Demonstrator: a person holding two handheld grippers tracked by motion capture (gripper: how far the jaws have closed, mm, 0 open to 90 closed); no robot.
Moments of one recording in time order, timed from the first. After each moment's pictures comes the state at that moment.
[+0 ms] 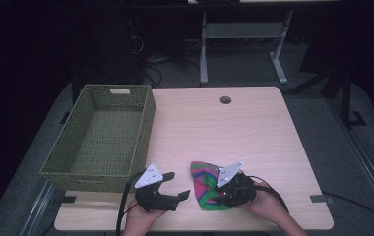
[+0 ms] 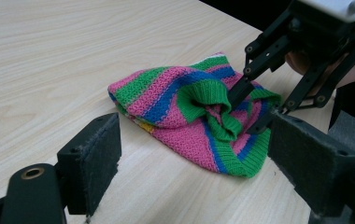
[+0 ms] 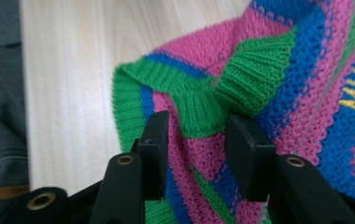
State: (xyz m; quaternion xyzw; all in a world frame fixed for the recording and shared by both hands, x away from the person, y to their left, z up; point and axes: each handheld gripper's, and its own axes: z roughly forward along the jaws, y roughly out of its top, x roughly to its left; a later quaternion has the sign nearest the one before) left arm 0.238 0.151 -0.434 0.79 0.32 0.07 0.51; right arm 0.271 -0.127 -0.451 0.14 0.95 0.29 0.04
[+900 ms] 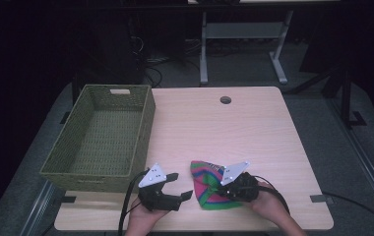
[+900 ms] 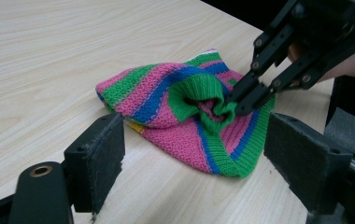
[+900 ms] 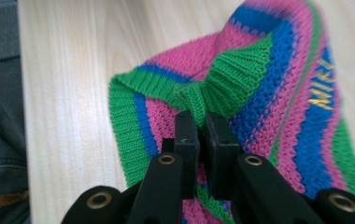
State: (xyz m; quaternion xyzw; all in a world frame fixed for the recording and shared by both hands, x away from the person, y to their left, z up) left arm 0.239 0.143 -0.435 0.80 0.31 0.06 0.51; right arm 0.268 -0.137 -0.440 0.15 0.94 0.31 0.06
